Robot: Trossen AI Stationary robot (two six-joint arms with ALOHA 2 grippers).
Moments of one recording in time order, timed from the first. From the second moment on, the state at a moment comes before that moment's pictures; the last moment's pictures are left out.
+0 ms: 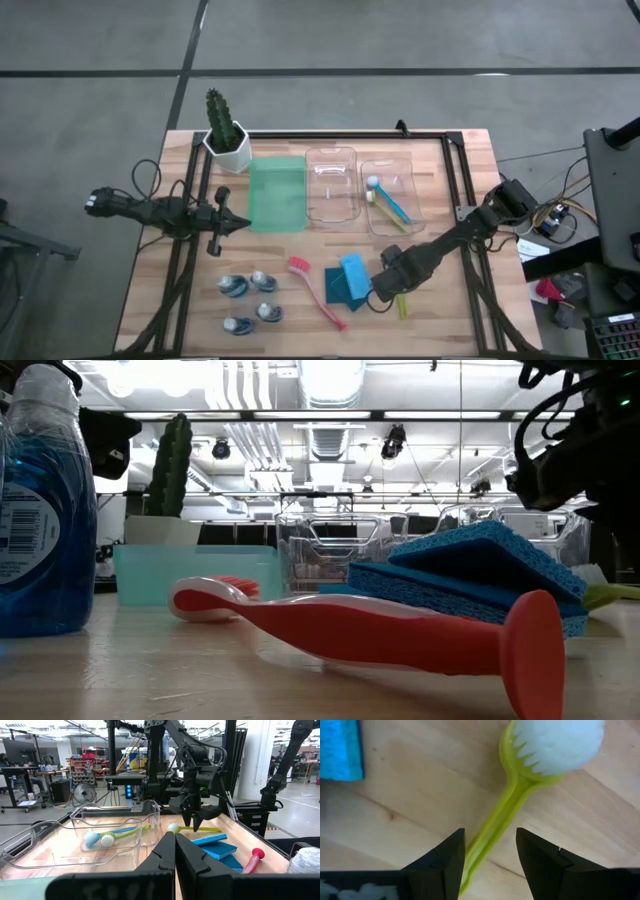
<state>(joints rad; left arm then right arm) -0.25 0.02 0.01 0.04 -0.18 0.01 0.53 1.76 1.03 -0.85 -0.08 1.59</state>
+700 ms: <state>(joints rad) -0.25 0.02 0.01 0.04 -0.18 0.01 0.53 1.71 1.01 -0.83 -0.11 1.47</state>
